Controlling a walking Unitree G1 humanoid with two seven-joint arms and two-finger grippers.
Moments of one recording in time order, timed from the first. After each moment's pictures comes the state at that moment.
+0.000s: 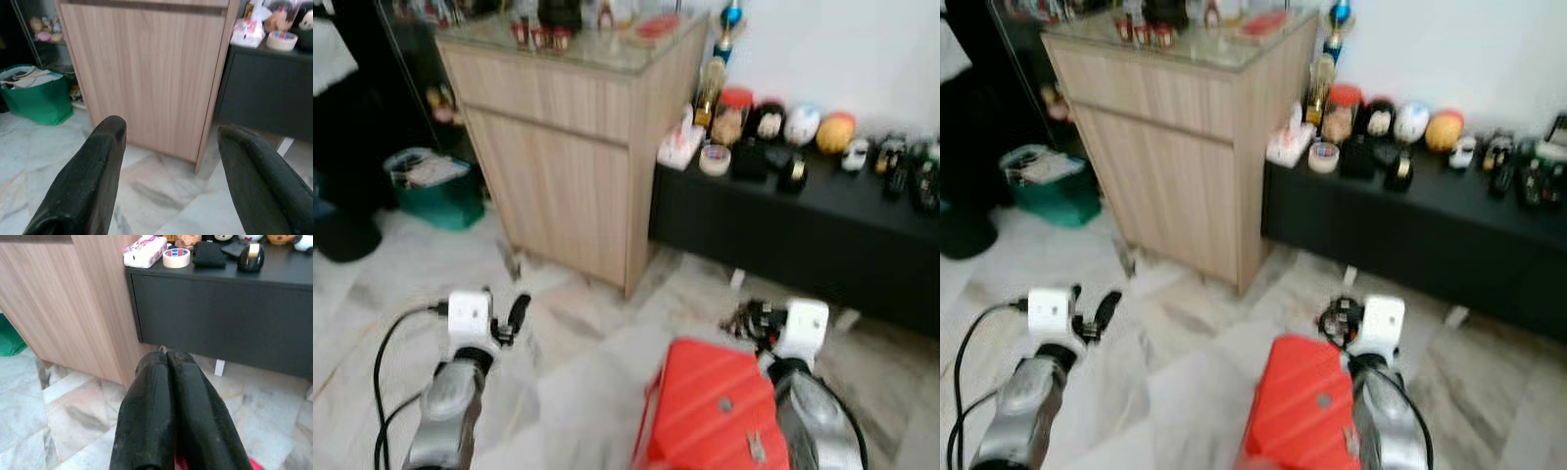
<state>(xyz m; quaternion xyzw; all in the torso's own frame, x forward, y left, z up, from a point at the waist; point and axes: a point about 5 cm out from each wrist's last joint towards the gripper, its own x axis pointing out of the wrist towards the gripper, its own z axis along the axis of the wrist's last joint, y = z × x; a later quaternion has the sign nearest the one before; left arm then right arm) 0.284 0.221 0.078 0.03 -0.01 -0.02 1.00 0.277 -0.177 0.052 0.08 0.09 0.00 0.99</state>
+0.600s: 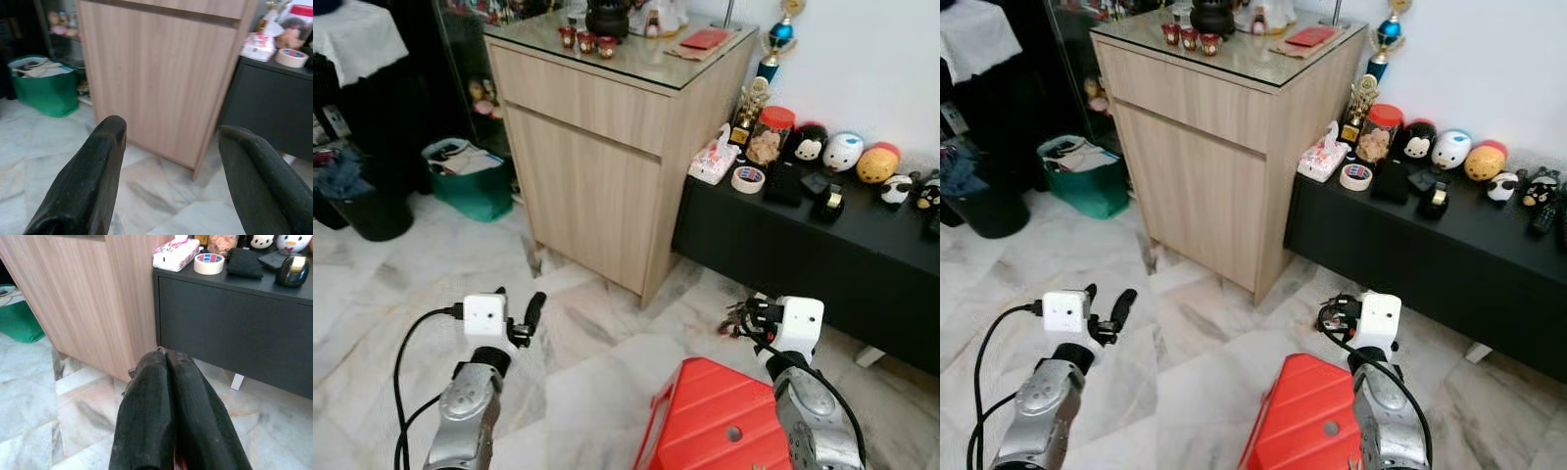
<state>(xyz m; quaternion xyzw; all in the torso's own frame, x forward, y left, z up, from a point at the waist) 0.283 0.190 0.070 0.00 -0.01 -0.05 1.00 0.281 -0.182 0.049 0.06 0.09 0.00 0.99</state>
